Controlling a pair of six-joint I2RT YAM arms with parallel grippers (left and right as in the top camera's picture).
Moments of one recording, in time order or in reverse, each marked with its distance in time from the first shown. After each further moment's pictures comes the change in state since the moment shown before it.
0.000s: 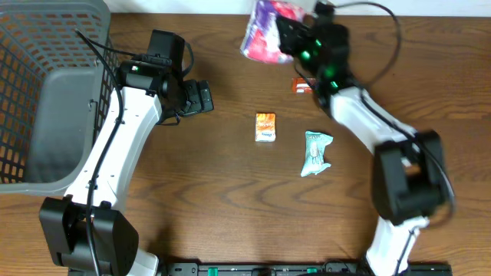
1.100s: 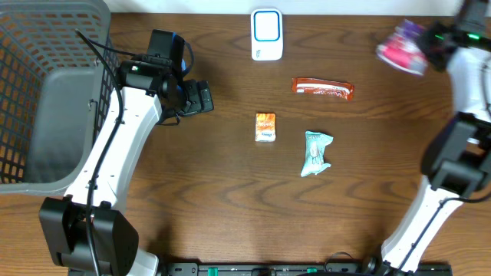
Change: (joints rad) left arm 0.000 0.000 0.000 0.001 0.000 0.000; right arm -0.671 0.257 0.620 -1.082 0.078 -0.176
